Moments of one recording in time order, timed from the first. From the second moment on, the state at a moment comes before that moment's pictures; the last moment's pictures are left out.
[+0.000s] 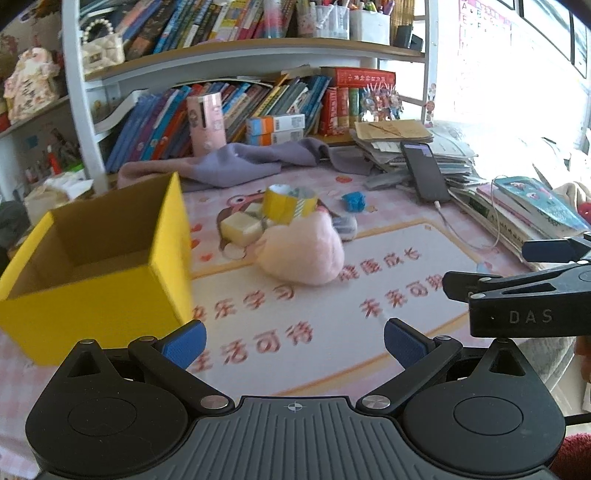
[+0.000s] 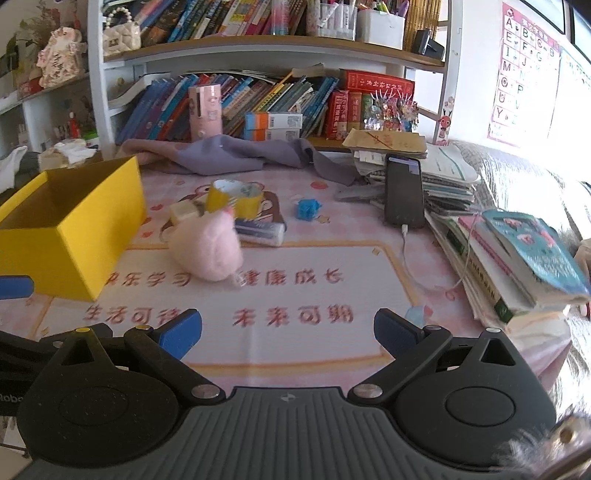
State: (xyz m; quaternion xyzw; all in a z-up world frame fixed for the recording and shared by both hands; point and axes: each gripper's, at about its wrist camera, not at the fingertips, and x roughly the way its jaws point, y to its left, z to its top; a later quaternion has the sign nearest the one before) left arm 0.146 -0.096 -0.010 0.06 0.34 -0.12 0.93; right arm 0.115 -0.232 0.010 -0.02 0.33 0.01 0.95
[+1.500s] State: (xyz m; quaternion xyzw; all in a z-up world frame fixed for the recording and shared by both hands) left arm 0.342 -0.160 -0.087 0.05 0.45 -0.01 0.89; right arm 0.400 -0.223 -0.064 -0.19 0.41 0.36 0.82
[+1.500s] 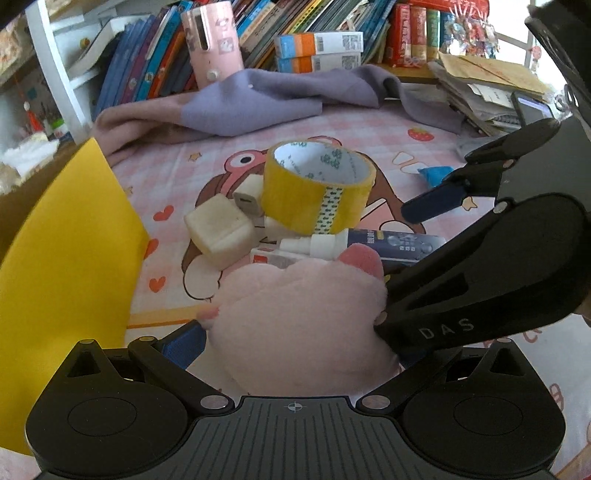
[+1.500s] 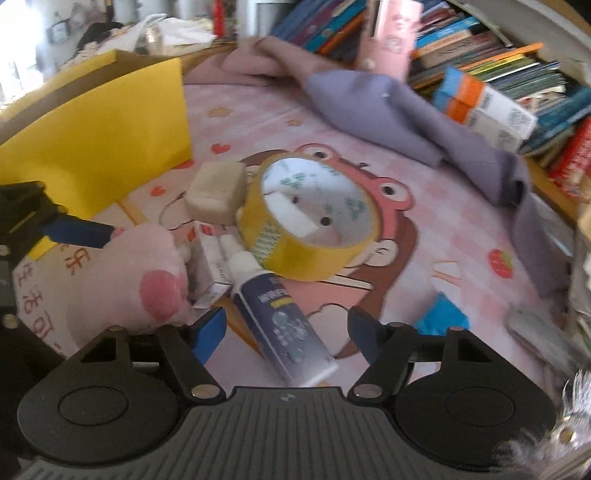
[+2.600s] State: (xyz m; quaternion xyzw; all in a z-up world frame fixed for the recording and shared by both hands) left arm 0.272 -0.130 -0.045 -0.03 0.43 -0.07 0.90; right arm 0.324 -0.253 -0.030 -0.05 0.43 0.30 0.85
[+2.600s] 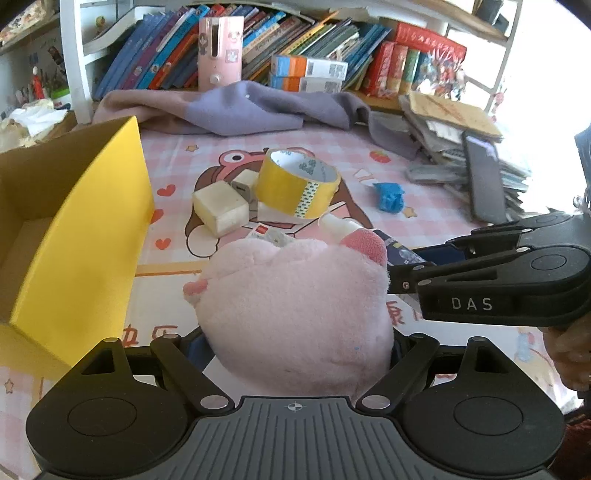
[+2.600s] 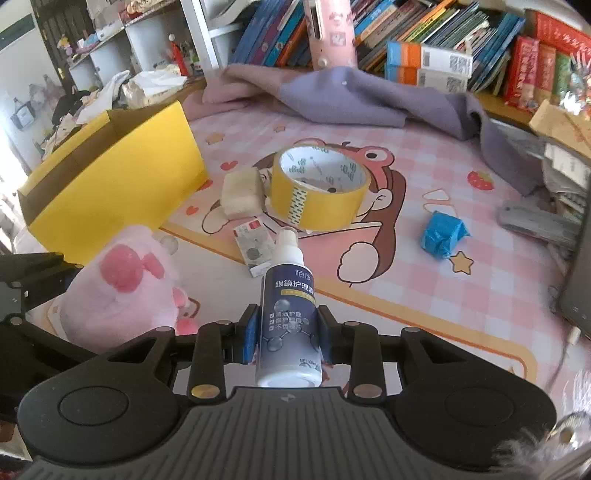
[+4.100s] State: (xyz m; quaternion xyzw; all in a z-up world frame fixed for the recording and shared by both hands) left arm 0.054 0.041 -0.008 -0.01 0.39 -0.19 0.90; right arm 0.050 -0.116 0.013 0.03 0.40 0.18 0.90
